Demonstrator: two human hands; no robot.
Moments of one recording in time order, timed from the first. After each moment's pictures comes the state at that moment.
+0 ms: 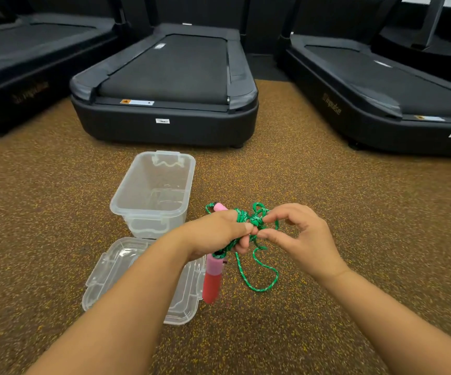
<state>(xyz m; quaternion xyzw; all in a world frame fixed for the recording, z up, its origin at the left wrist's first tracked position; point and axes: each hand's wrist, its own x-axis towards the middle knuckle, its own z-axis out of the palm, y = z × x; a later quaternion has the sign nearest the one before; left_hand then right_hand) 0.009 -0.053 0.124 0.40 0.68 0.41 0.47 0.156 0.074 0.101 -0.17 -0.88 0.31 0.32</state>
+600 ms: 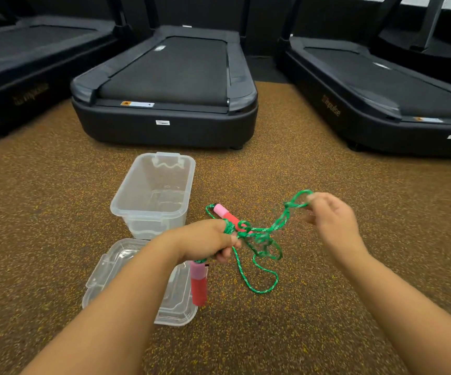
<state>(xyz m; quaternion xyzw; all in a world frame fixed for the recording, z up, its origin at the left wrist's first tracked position) -0.001 -0.063 0.118 0.40 0.72 0.32 0.46 0.163 0.104 0.118 -0.35 -0.70 0.51 0.36</state>
